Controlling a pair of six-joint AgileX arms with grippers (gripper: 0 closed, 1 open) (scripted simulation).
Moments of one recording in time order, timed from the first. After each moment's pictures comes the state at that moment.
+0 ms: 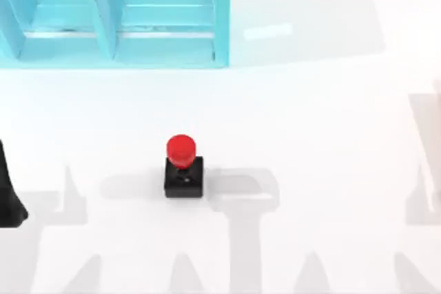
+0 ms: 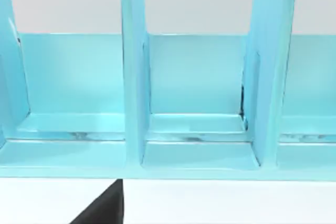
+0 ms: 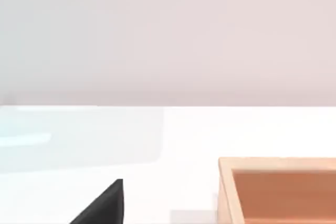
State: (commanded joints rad) left arm 0.00 0.00 0.00 0.00 0.00 0.00; right arm 0.00 0.00 0.00 0.00 0.00 0.00
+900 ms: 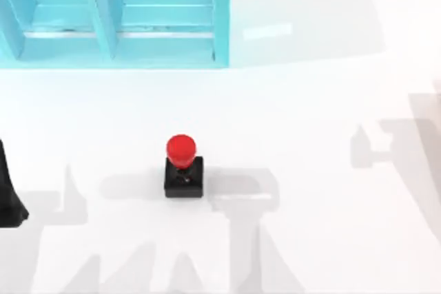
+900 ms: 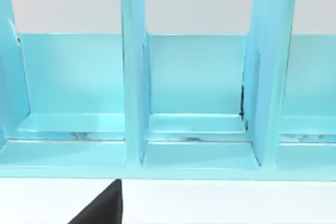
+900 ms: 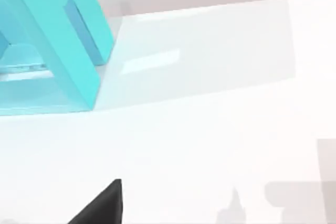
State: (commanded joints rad) left arm 0.00 0.00 0.00 0.00 0.00 0.00; right arm 0.28 0.75 0.77 -0.47 0.05 0.28
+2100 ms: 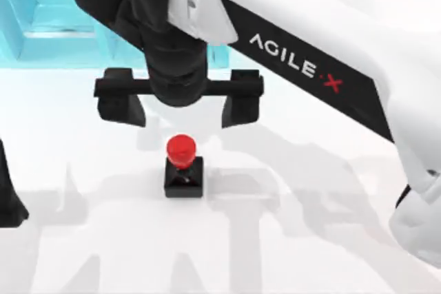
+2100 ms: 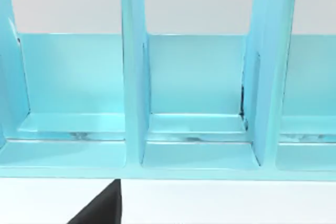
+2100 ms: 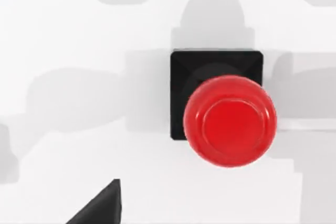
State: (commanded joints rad) left arm 0.00 0.00 0.00 0.00 0.00 0.00; right arm 0.90 2.42 2.49 -1.50 0.16 0.92
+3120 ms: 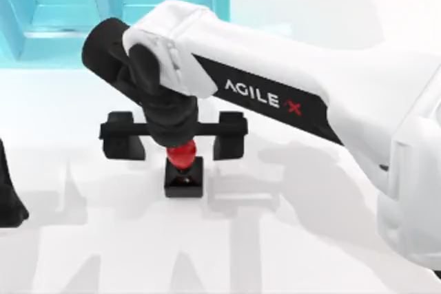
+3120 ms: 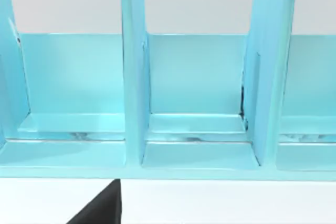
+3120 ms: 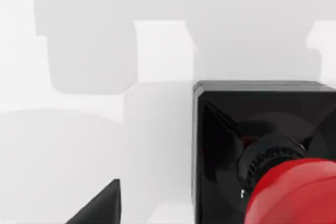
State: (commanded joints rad) left arm 0.00 0.00 0.00 0.00 0.00 0.00; right arm 0.89 2.46 2.22 -1.21 0.16 0.91
